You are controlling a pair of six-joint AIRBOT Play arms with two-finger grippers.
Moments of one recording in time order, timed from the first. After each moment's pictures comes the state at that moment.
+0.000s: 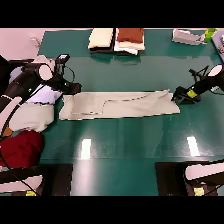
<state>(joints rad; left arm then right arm) -0.26 -1.37 1.24 1.41 -1.02 -1.64 -0.28 -1.59 1.28 -1.27 1.31 1.49</state>
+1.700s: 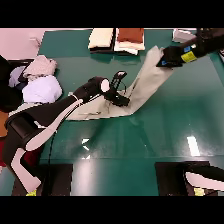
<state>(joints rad) -0.67 -1.85 1.59 1.16 -0.88 -1.58 0.20 -1.32 1.81 -1.17 1.53 1.60</state>
